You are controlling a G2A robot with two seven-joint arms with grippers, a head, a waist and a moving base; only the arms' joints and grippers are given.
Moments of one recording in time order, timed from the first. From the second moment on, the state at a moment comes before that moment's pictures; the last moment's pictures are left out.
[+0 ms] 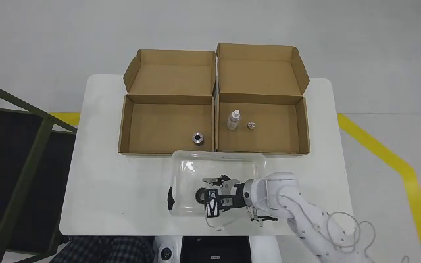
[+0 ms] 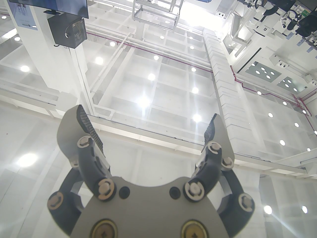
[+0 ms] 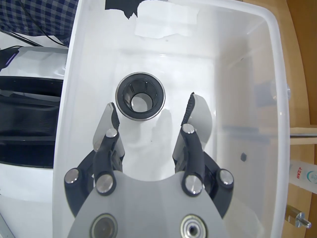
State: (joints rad) left arm -0.03 -0.30 -0.61 -1.22 3.05 0.21 0.06; right arm -1.22 -1.14 0.90 -1.89 -1.43 -0.89 0.55
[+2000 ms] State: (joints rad) left arm -0.03 -0.30 -0.61 -1.22 3.05 0.21 0.06; right arm -1.19 -1.11 1.06 -2.01 -1.18 -0.88 0.44
